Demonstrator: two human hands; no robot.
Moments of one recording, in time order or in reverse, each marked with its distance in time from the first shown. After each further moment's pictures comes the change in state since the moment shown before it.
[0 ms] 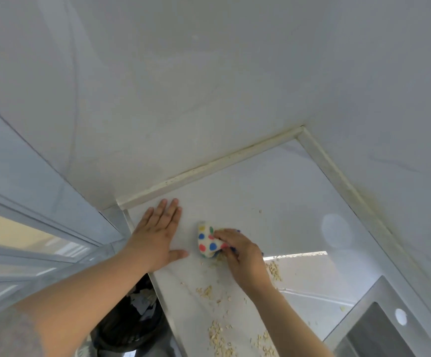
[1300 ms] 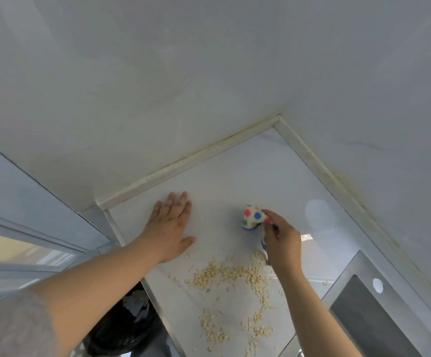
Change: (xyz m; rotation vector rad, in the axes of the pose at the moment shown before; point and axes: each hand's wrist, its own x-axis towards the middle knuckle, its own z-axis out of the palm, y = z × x) left_hand 0.014 0.043 -0.023 -0.079 -0.012 0.124; right_hand -0.020 0.028 -0.068 0.062 0.461 0.324
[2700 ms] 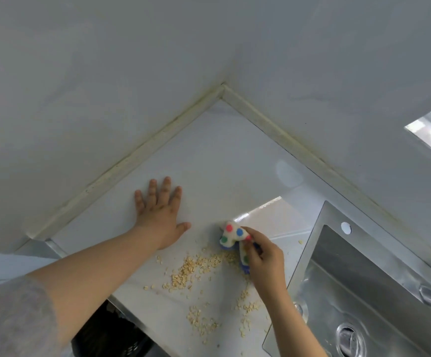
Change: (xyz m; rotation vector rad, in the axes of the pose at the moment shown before) left_hand 0.060 0.042 -0.008 0.138 -0.060 0.029; right_hand -0.076 0.024 -0.006 0.142 0.082 0.205
